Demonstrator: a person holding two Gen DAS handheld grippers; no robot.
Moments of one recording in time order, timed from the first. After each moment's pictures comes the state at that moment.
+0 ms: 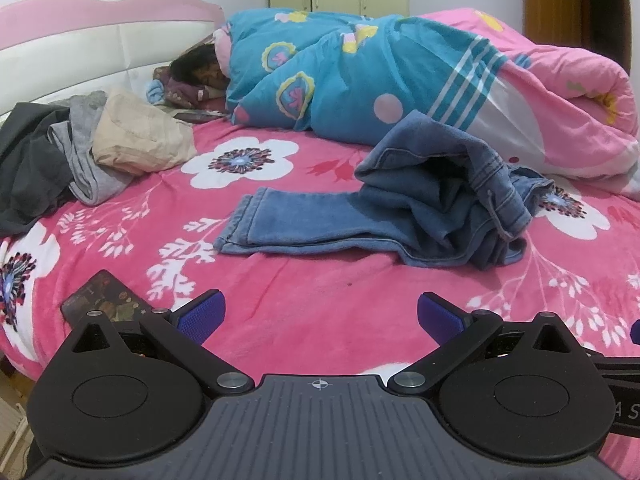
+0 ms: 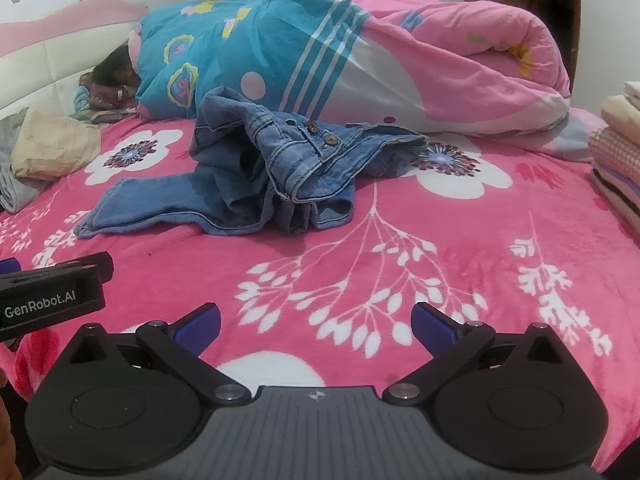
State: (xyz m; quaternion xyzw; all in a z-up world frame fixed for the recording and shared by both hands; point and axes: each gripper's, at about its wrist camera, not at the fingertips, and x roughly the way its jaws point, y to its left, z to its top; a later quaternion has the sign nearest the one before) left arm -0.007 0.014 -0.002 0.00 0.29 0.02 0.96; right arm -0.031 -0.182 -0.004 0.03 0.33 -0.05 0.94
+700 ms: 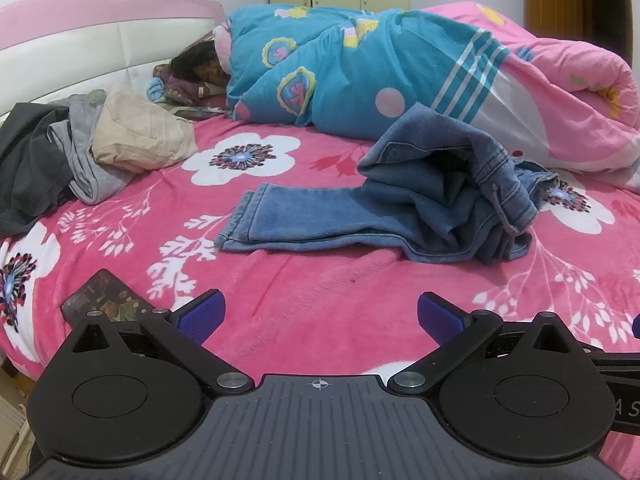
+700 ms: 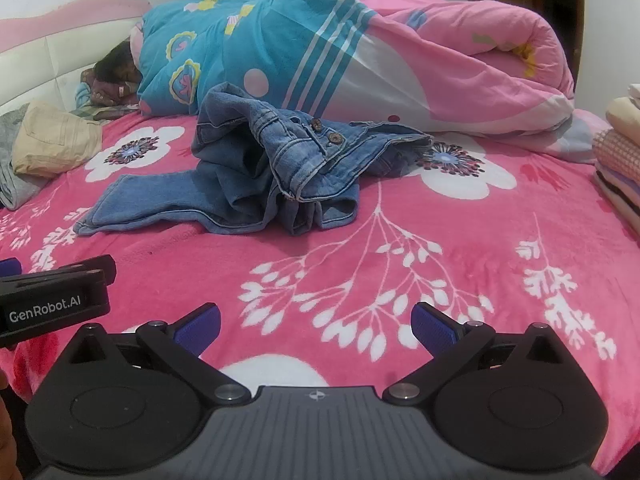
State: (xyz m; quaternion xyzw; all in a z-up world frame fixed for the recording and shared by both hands) left arm -0.003 0.014 -0.004 0.01 0.29 0.02 0.96; right arm -0.026 -0.178 -0.006 0.02 0.34 -0.05 0.94
